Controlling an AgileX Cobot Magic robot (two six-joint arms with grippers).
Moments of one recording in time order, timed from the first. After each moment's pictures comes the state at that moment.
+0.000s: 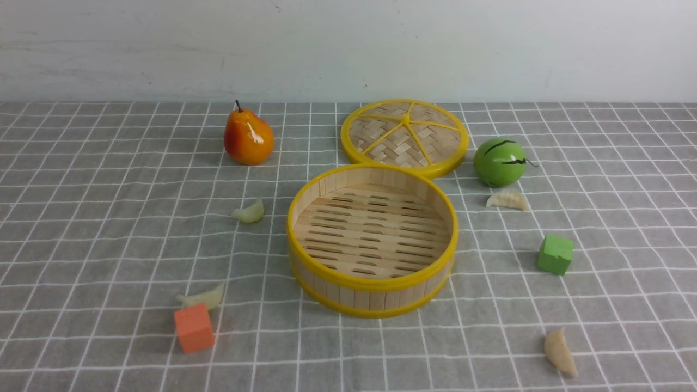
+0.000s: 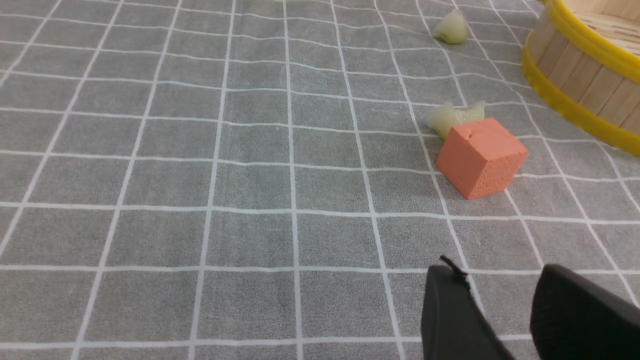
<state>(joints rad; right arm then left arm) 0.06 -0.01 0.02 0.02 0.39 0.17 -0.10 -0.01 0.03 0.00 0.39 -0.16</state>
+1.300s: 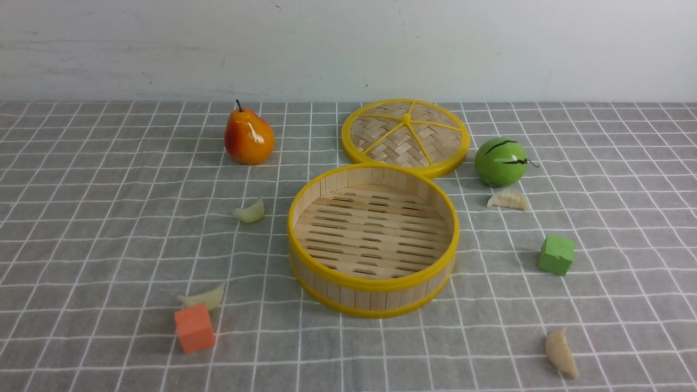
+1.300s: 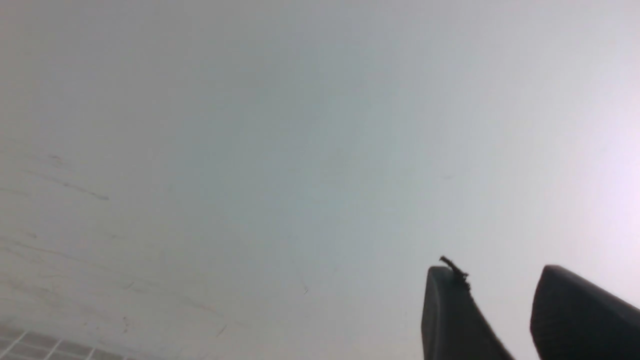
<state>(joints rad) 0.06 -0.01 0.03 -0.09 -0.33 0.23 -0.10 -0.01 0.03 -0.03 -0.47 -0.38</state>
